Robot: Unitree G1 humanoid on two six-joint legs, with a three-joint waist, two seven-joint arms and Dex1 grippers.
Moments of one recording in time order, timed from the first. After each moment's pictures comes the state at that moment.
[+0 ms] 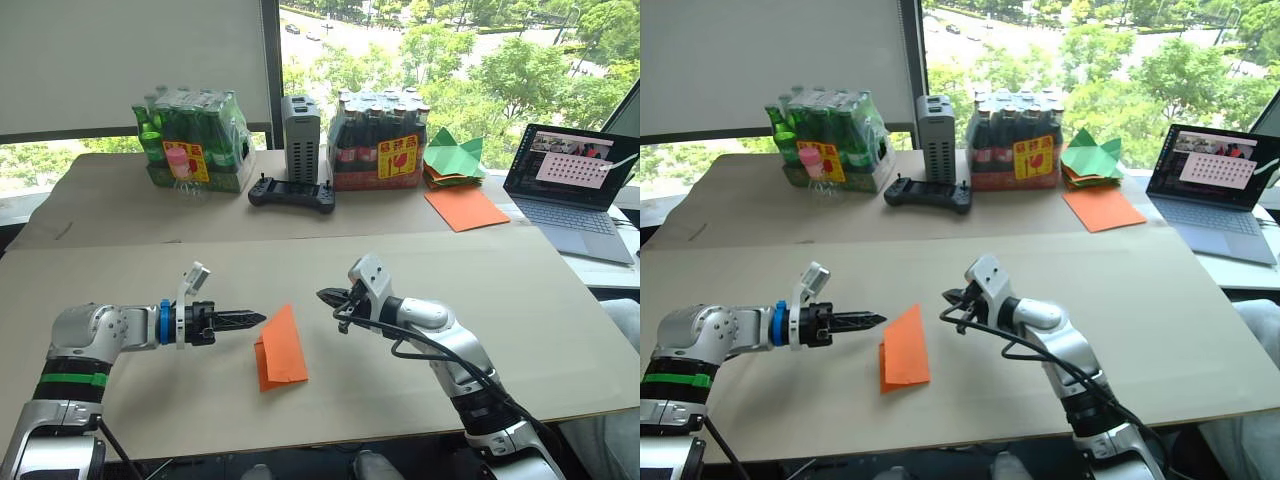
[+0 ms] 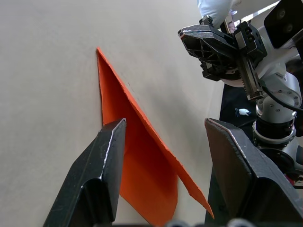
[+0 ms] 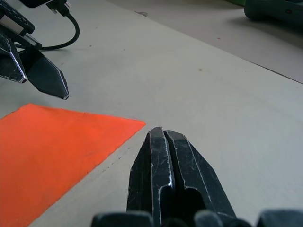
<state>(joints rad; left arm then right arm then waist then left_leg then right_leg) -0.54 0.76 0.03 0.26 -0.80 1.20 -1.09 -0.48 -0.27 0.22 -0.06 0.18 0.49 0.69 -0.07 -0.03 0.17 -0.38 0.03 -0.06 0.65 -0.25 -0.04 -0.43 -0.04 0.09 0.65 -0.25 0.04</state>
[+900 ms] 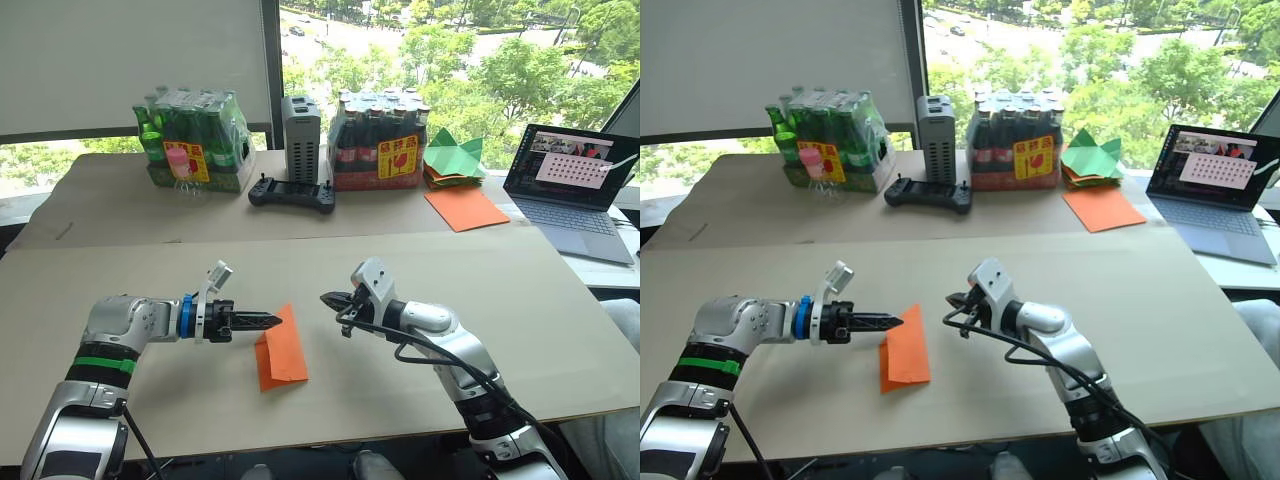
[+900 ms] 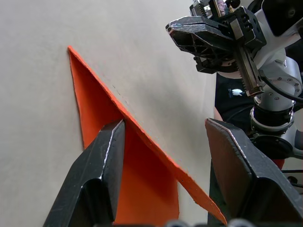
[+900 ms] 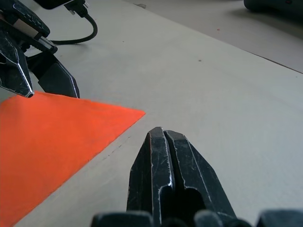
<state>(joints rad) -0.62 0.68 -0.07 0.33 -0.68 1.14 -1.20 -0.46 -0.29 0.22 -0.08 0.18 0.51 0.69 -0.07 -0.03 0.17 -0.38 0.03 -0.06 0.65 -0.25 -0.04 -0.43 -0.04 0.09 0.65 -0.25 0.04</state>
